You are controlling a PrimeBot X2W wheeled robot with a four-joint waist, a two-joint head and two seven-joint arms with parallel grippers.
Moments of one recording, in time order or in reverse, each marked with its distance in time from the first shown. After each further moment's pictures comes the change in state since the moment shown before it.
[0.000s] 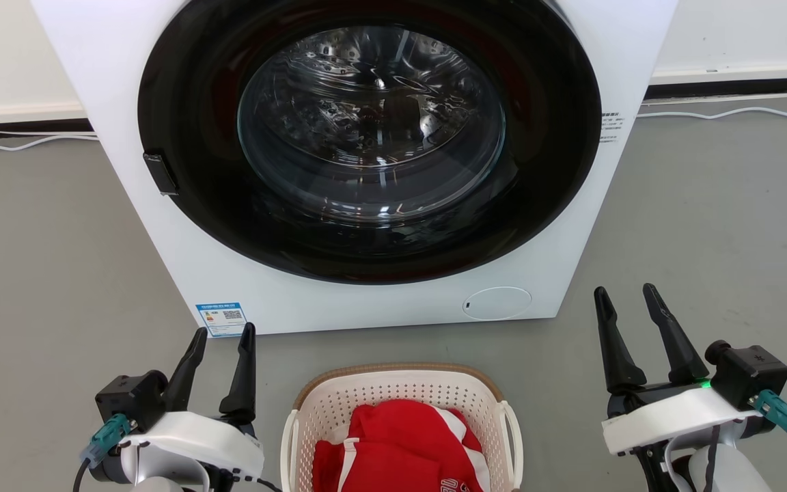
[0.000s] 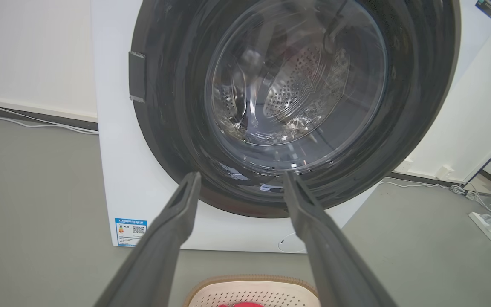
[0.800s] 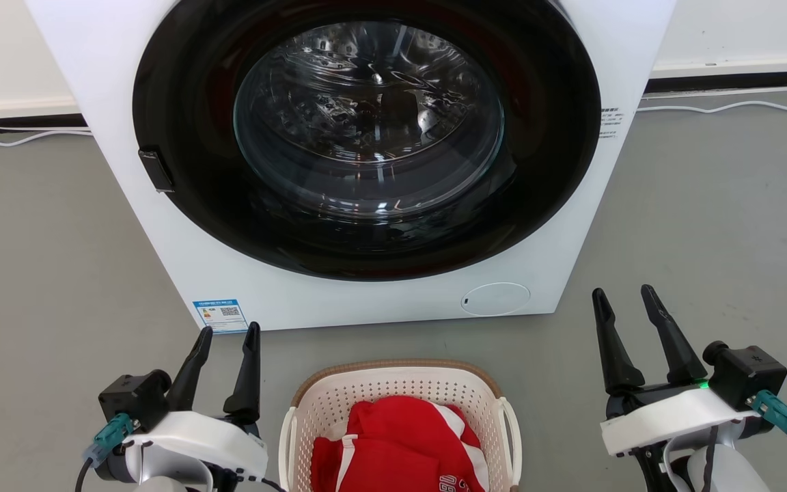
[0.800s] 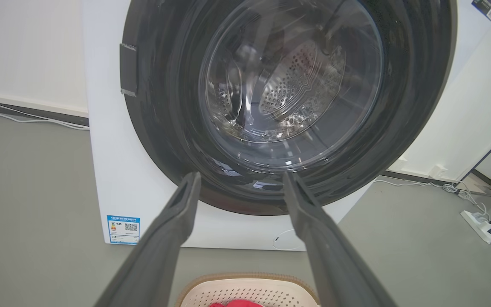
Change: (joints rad) left arm 0.000 0.000 -0.015 -0.005 -0.021 0.000 0.000; right arm 0.000 -0.001 0.005 0.004 -0.003 0.000 0.000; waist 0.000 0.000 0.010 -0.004
